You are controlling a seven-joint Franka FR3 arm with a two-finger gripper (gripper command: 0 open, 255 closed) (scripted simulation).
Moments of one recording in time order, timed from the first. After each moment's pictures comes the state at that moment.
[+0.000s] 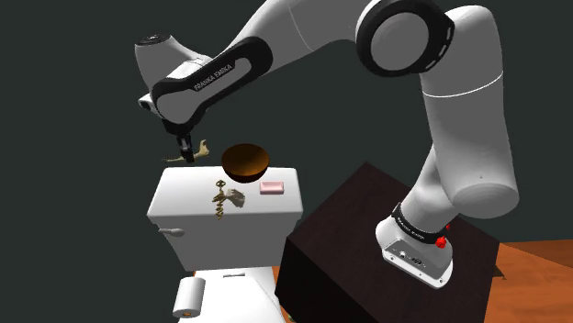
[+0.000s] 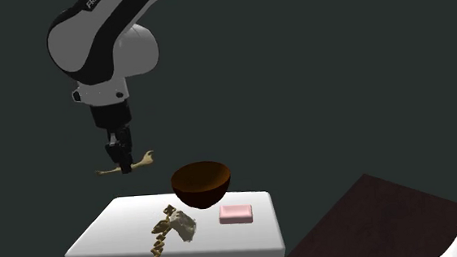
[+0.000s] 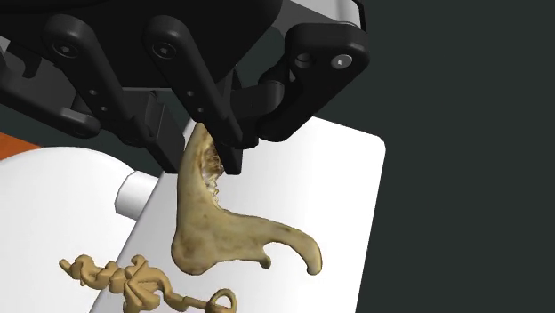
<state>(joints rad) 0.44 0.61 0.08 -1.59 -0.13 2.20 -0.58</state>
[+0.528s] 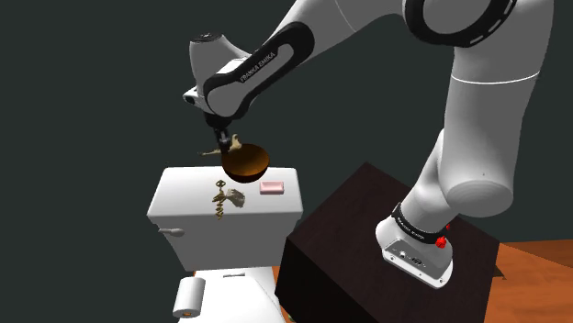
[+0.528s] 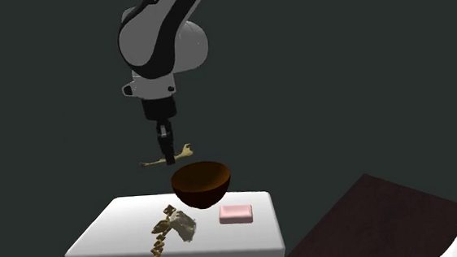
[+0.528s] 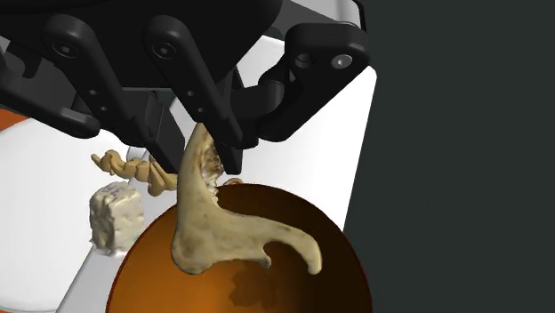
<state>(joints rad) 0.34 0.38 0.06 -1.96 -0.11 2.34 -0.68</state>
